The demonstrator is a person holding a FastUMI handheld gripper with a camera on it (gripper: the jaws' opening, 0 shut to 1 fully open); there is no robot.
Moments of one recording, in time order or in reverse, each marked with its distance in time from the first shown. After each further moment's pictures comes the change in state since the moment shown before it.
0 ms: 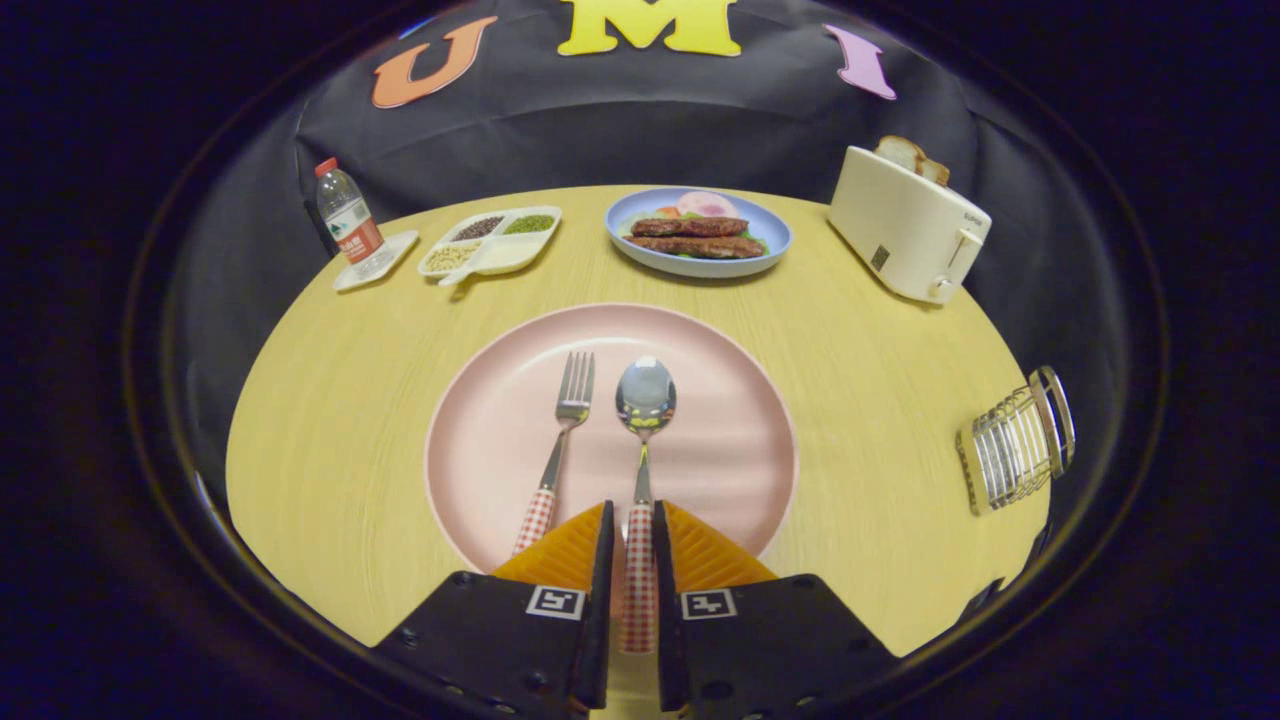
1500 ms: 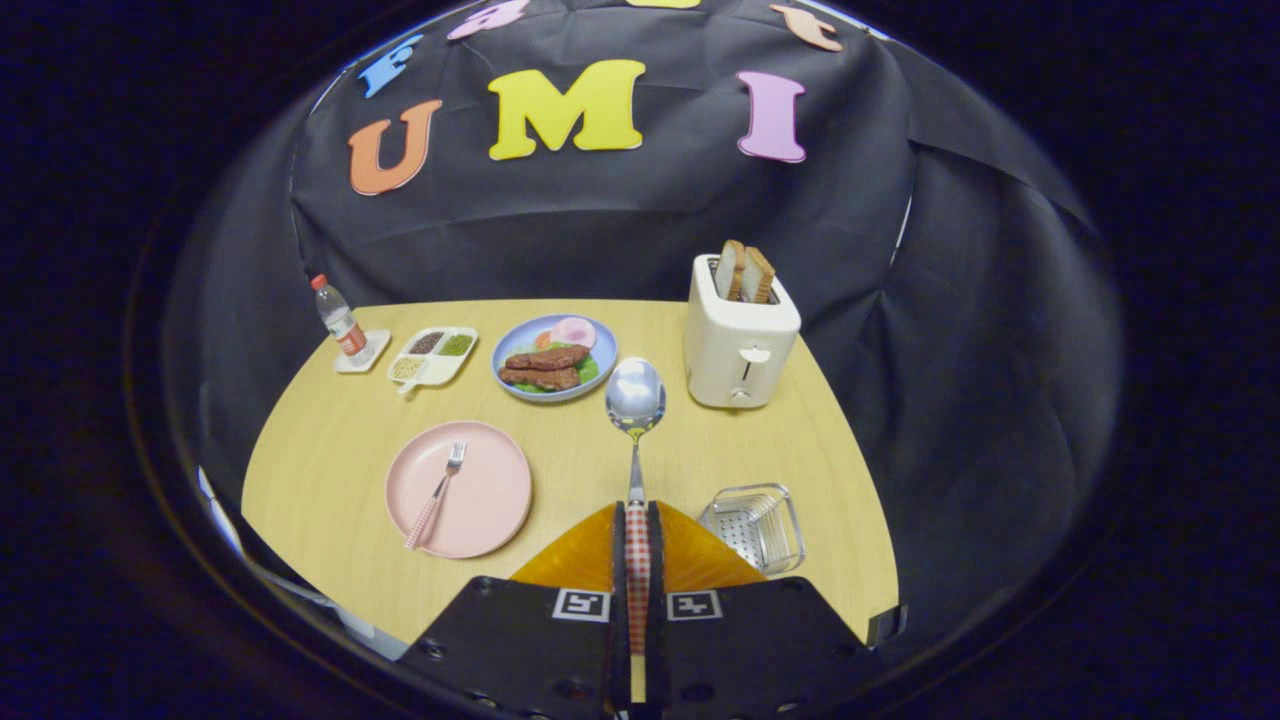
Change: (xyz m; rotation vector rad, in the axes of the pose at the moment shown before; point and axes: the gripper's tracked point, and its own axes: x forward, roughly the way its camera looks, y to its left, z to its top) arm -0.171 -0.219 0.082 -0.006 -0.179 -0.030
